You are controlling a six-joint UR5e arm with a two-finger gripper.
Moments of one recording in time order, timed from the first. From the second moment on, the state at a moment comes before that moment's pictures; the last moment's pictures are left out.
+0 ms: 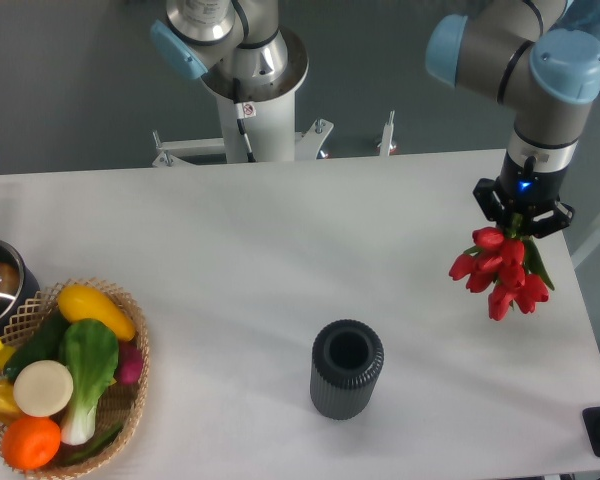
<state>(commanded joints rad) 2.86 -1.91 -1.56 -1.06 1.49 1.40</state>
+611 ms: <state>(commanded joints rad) 2.78 -1.92 -1.60 -1.06 1.49 1.33</state>
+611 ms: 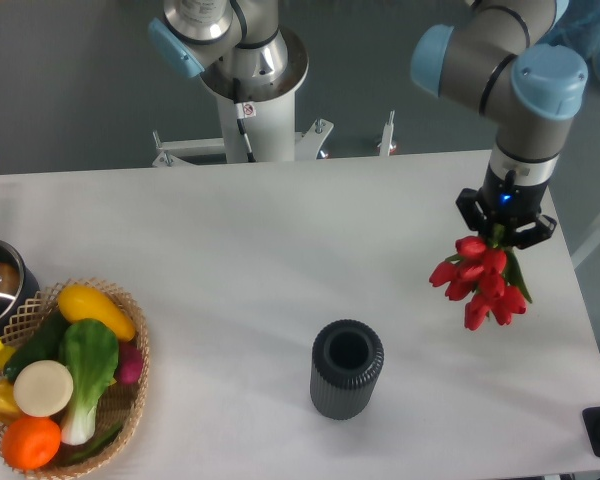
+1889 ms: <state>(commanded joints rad) 2.85 -1.94 -1.63 -1.00 1.48 1.28</state>
